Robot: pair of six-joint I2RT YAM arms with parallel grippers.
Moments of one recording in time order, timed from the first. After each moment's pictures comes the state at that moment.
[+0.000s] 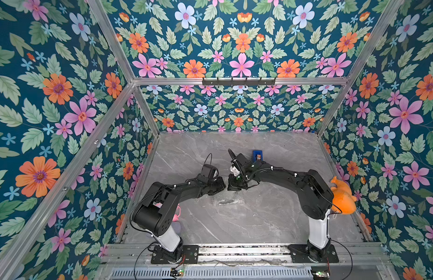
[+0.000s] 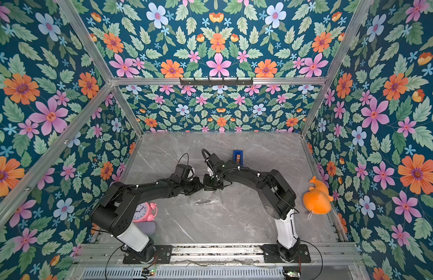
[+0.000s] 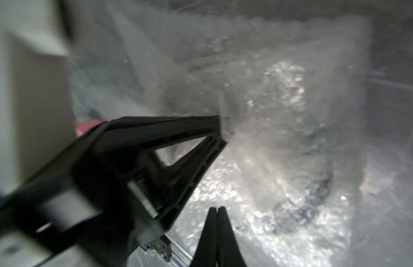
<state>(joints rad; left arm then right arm) -0.50 1.64 0.73 0.01 0.32 -0.82 0.77 1.99 1.44 -0.59 -0.41 0.81</state>
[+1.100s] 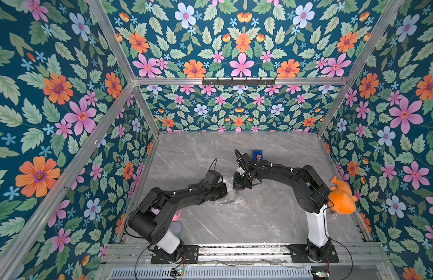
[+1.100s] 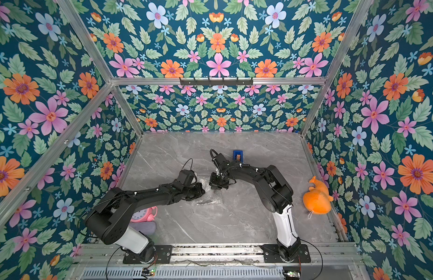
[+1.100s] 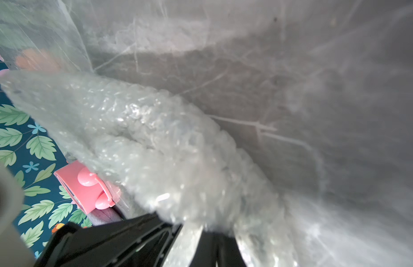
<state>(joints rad) -0.61 1.57 0.66 0.00 0.22 -0.83 0.68 2.04 1.41 -0.54 -0.40 0.87</state>
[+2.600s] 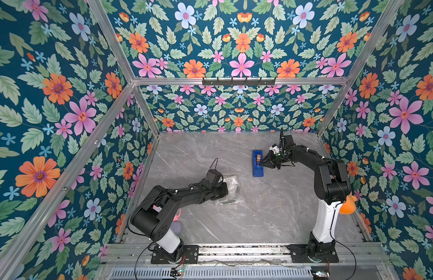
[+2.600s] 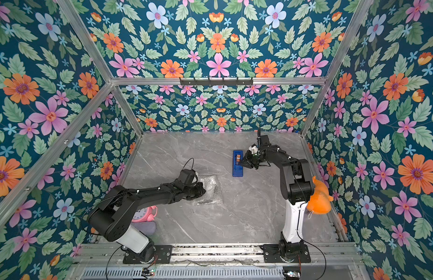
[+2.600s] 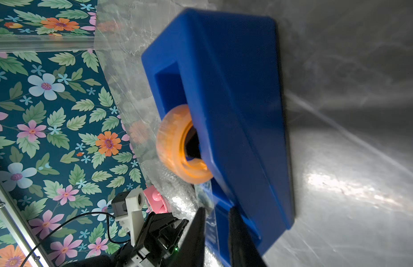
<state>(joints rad) -0.61 1.60 0.67 0.02 0.22 -0.81 0.15 2.03 1.45 -0.54 -0.74 0.63</state>
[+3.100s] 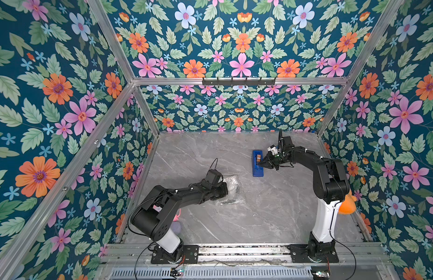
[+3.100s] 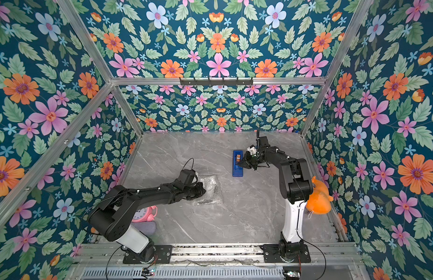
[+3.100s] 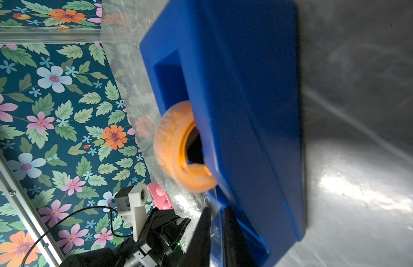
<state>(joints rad) -0.61 1.60 0.67 0.03 0.22 -0.81 0.15 2.05 1.43 -0.49 -0.78 0.63</state>
